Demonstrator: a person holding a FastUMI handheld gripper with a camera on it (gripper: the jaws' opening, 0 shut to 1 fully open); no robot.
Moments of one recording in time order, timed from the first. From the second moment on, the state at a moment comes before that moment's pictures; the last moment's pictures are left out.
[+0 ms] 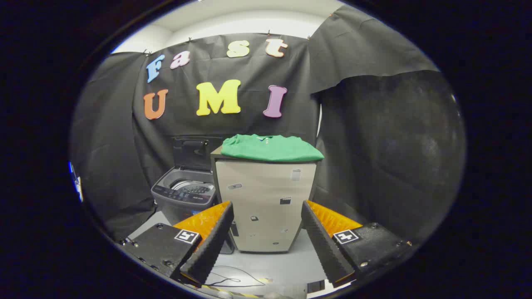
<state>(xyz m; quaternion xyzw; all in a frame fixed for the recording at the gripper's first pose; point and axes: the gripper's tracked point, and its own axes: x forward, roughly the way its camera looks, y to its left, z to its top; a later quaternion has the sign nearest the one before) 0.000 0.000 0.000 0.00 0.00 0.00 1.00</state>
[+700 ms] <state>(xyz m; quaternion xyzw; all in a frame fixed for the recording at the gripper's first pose) 0.008 0.014 0.009 -0.01 -0.01 -0.01 1.00</state>
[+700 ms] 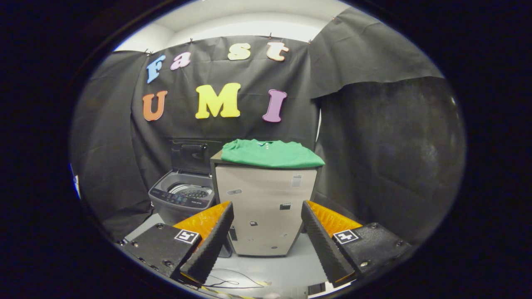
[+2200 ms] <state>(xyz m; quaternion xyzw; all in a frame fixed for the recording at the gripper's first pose) 0.105 0.001 0.176 0.03 -0.04 -0.03 1.00</state>
